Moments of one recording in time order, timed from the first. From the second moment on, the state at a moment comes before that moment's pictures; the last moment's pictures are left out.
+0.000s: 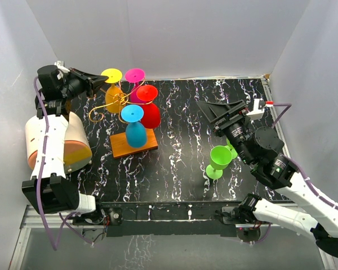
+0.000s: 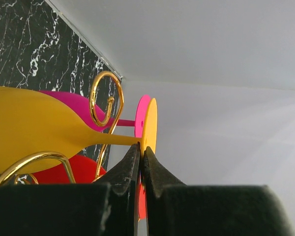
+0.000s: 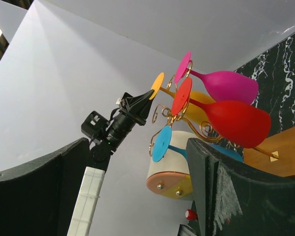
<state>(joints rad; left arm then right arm) 0.16 1.38 1.45 -0.36 0.65 -1.23 0.86 0.75 1.00 -0.06 0.40 1.13</state>
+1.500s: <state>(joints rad) 0.13 1.50 1.58 -0.46 0.49 -1.08 0.86 0.75 1.00 -0.07 0.43 1.13</state>
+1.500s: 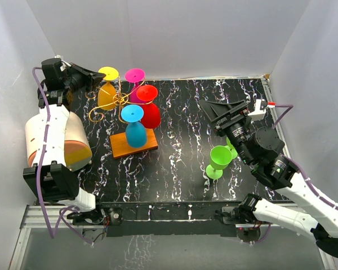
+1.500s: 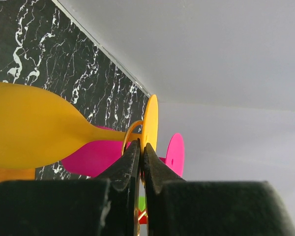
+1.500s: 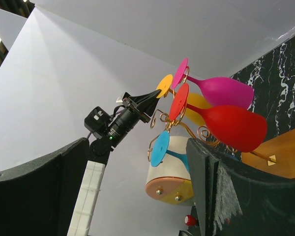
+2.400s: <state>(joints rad) 0.13 1.44 1.62 -0.59 0.39 -0.96 0.86 0.75 0.98 -0.07 0.43 1.13</state>
